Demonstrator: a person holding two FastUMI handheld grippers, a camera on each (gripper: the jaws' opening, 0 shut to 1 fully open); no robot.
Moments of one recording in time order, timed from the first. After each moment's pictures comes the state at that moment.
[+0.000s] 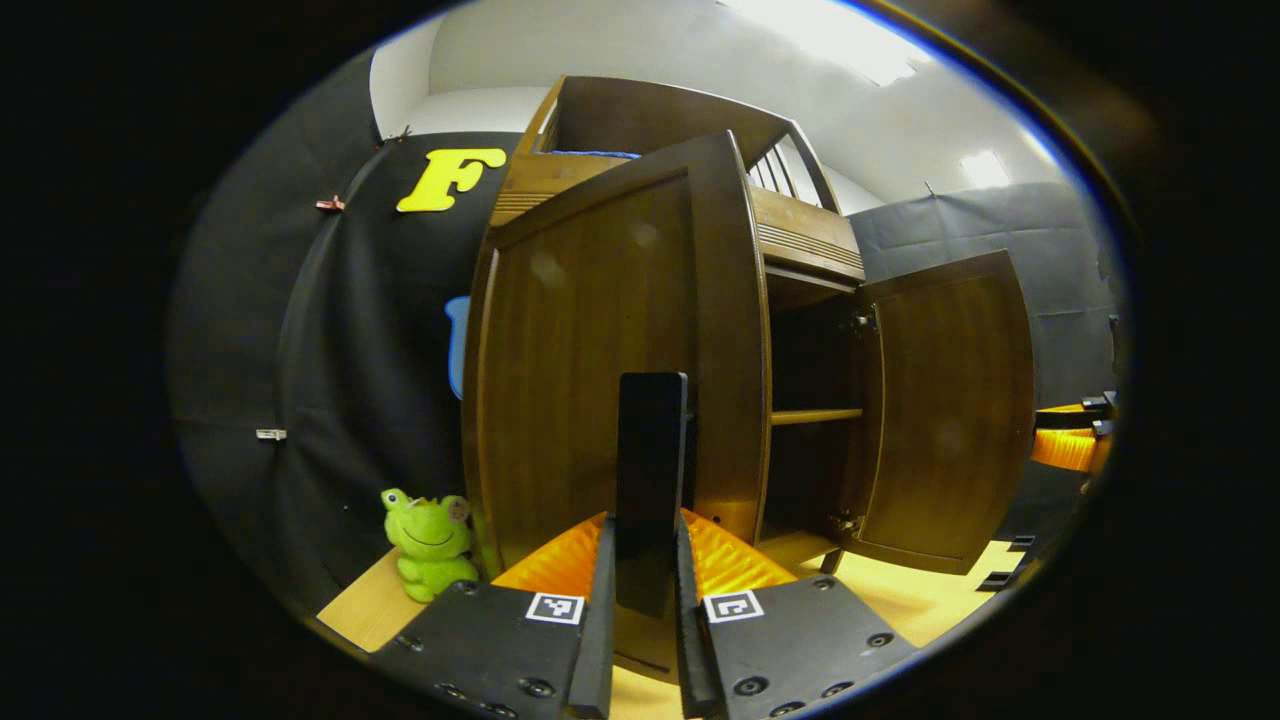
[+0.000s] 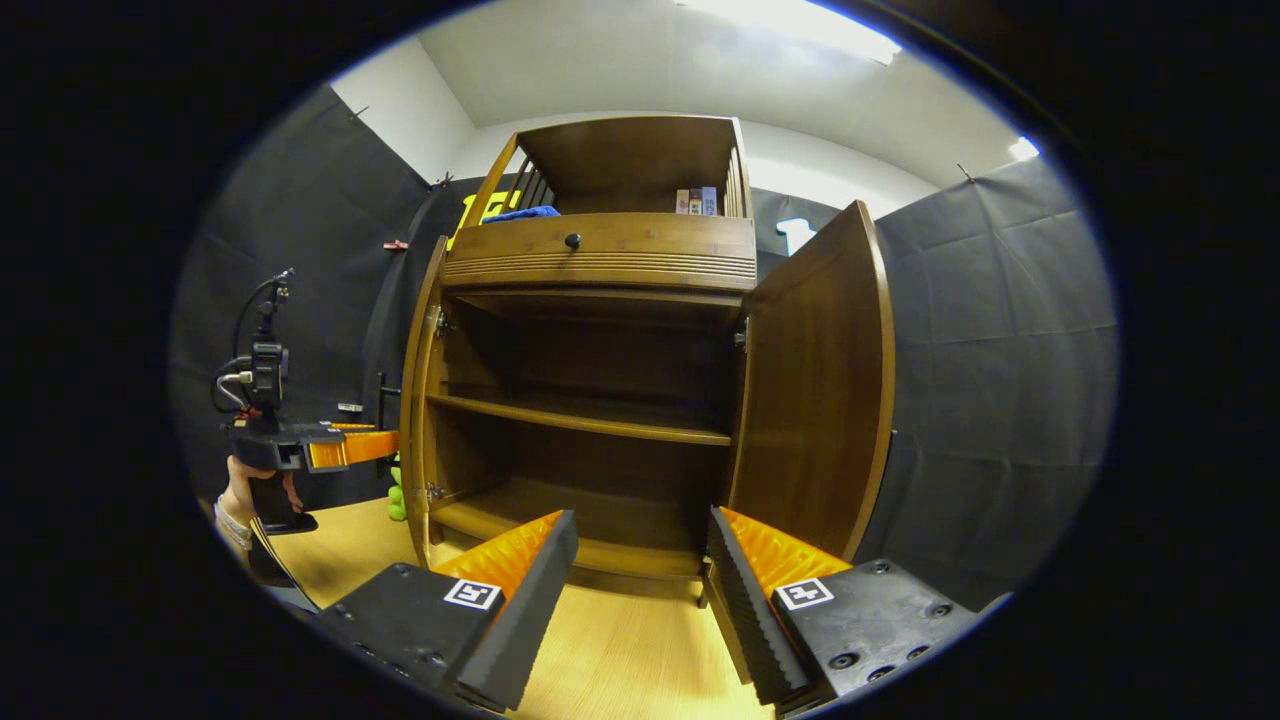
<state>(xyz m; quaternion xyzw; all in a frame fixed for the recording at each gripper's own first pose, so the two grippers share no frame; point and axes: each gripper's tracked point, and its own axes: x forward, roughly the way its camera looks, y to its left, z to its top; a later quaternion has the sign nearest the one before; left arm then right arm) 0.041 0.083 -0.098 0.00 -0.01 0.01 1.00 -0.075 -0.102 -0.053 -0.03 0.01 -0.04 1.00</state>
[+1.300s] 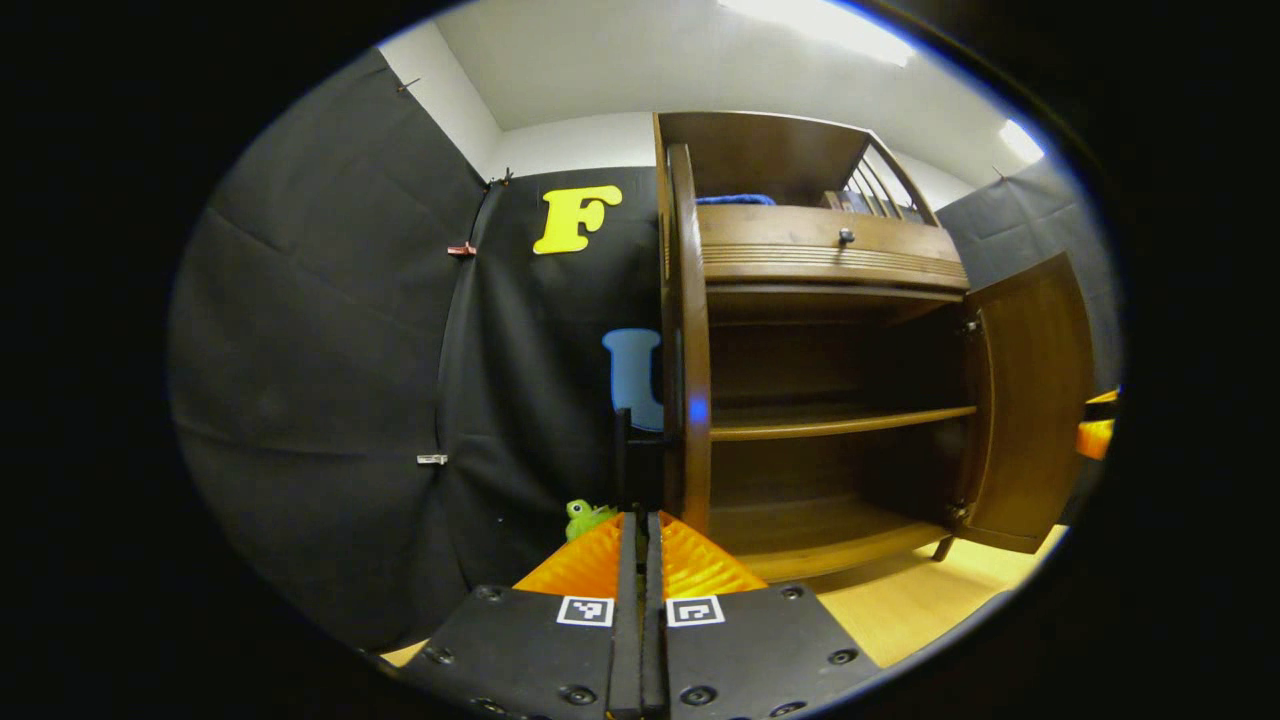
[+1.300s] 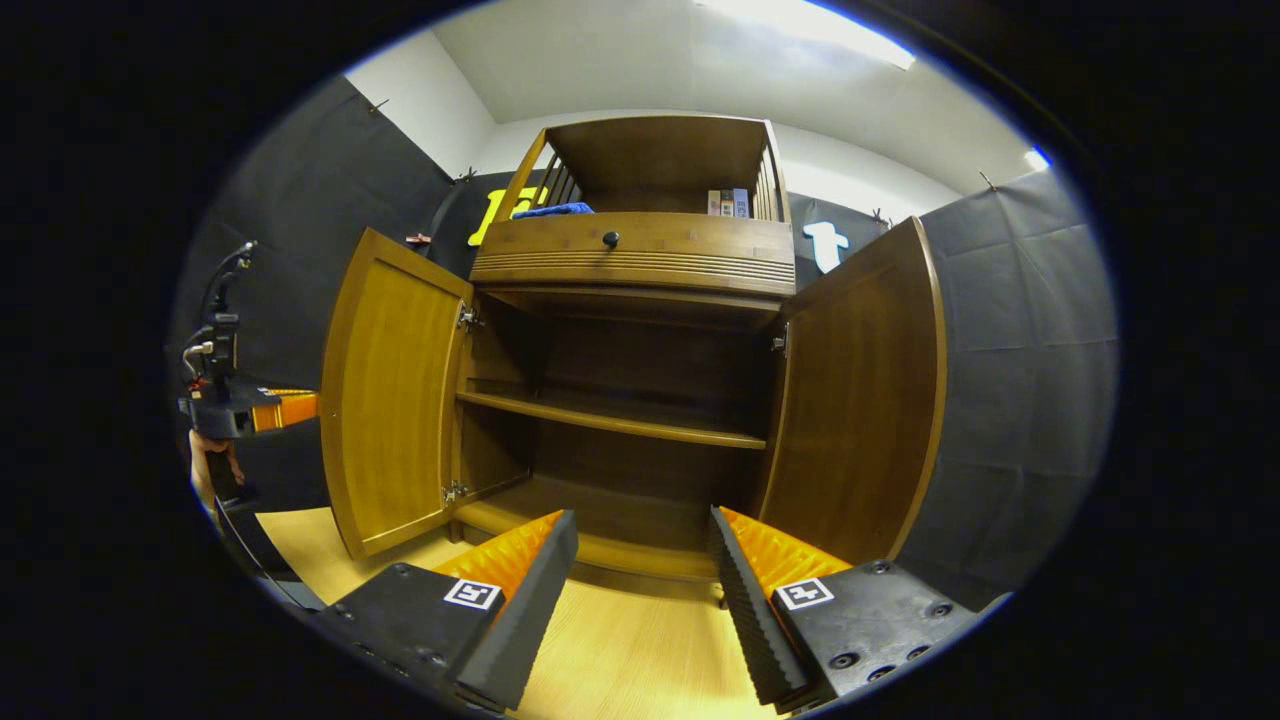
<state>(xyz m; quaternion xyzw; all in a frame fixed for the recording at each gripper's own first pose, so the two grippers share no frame) -0.076 0.171 -0.065 0.03 -0.04 0.19 0.98 -0.067 -0.066 -0.050 -0.04 0.01 -0.02 1.00</state>
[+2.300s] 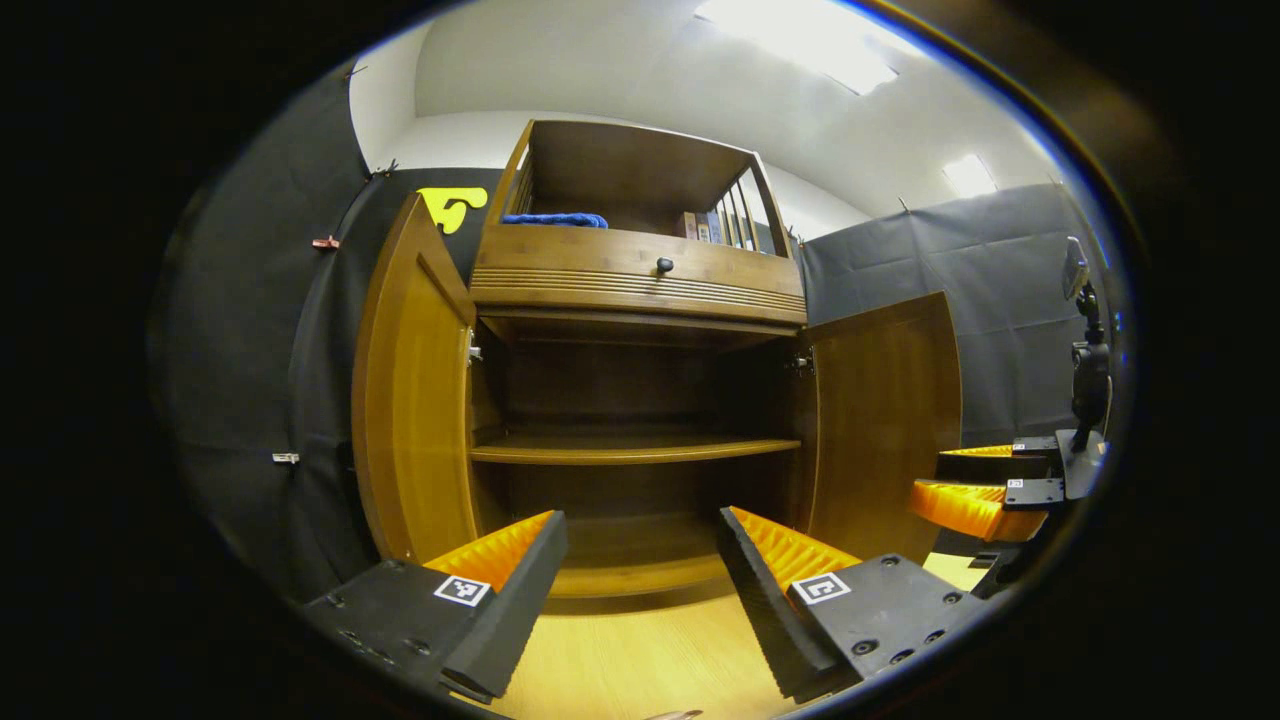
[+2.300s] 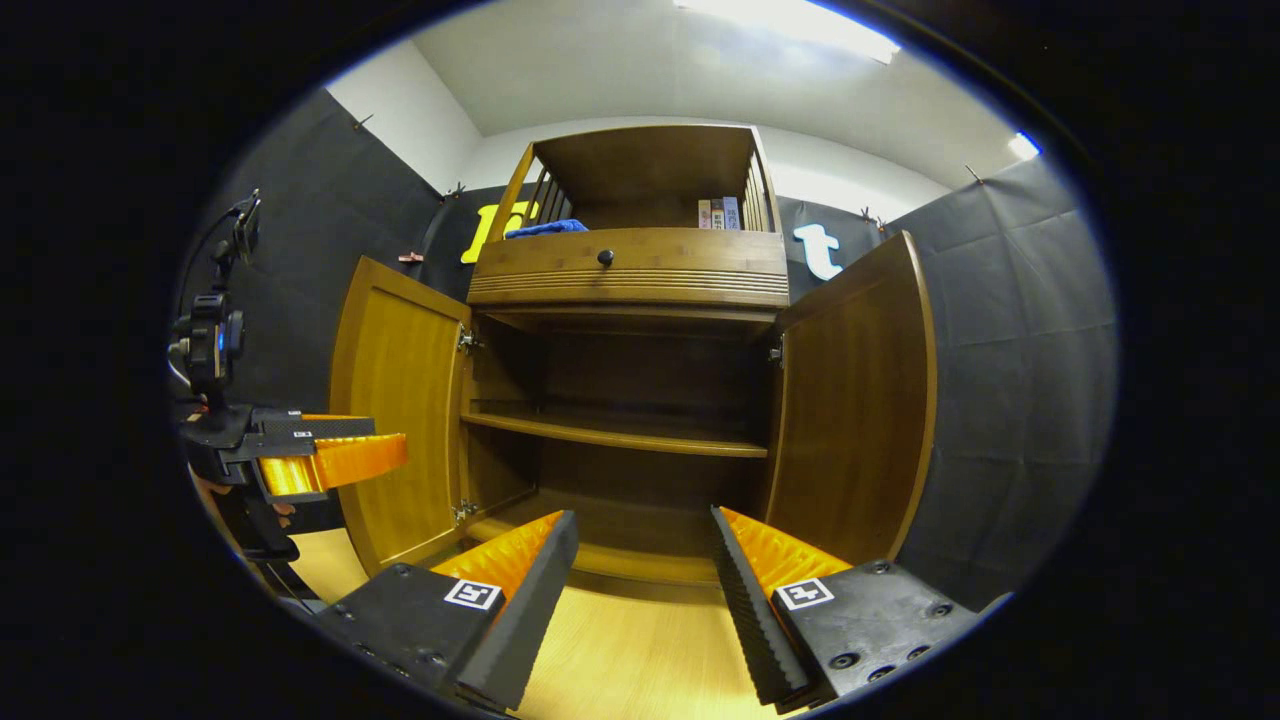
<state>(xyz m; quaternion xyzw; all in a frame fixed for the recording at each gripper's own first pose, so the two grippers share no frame) -0.033 0.009 -0.043 0.01 -0.04 0.00 1.00 -0.073 -0.059 -0.035 -0.02 0.00 -0.03 1.00</state>
